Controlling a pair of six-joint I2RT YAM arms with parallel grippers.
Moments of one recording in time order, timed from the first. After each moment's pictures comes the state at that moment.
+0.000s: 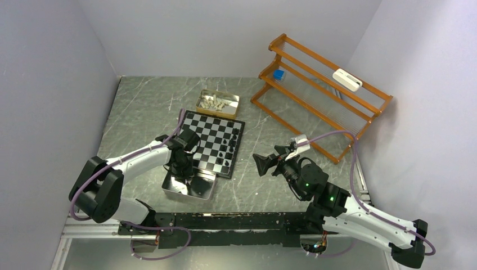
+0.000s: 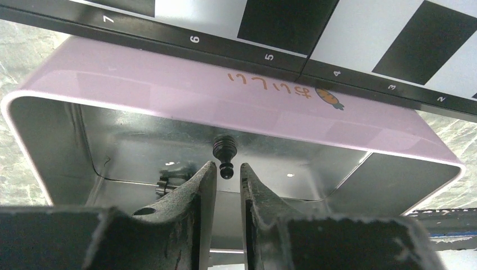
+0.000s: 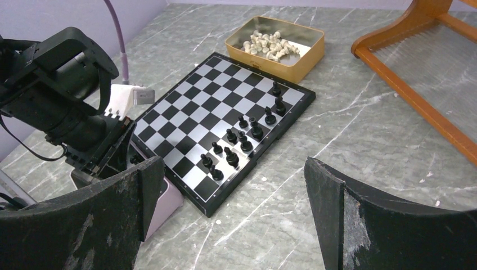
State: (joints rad) left arm -0.59 1.41 0.79 -0.81 -0.01 -0.64; right arm 1.07 0.48 0.44 -0.03 0.54 0.28
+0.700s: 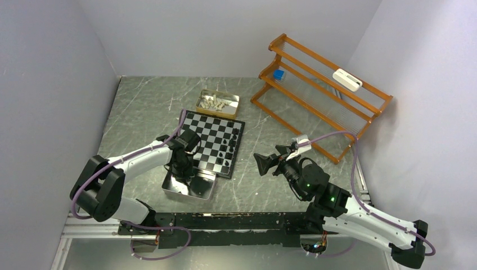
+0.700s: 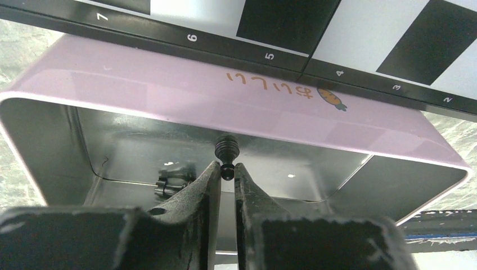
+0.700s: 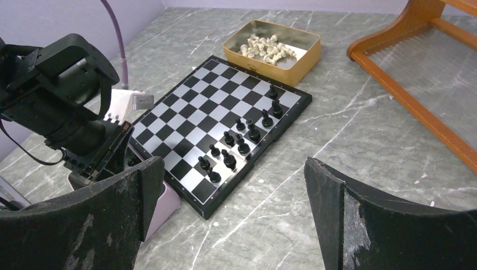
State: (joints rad) left arm -0.60 1.43 0.79 -0.82 -0.01 -0.64; right arm 1.07 0.46 0.44 -0.03 0.55 0.27
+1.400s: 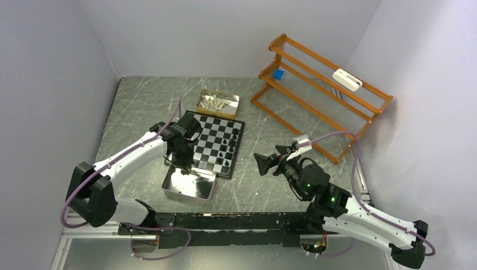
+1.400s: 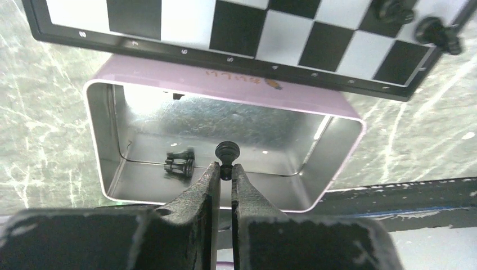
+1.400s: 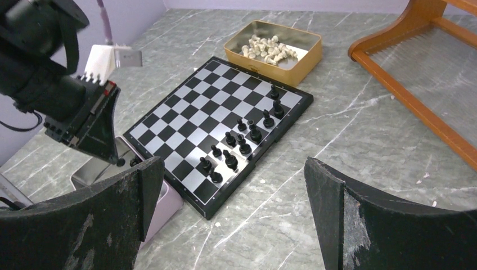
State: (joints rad) left arm -0.60 1.37 0.98 -0.97 -0.04 -0.59; right arm 1.07 0.46 0.44 -0.03 0.55 0.28
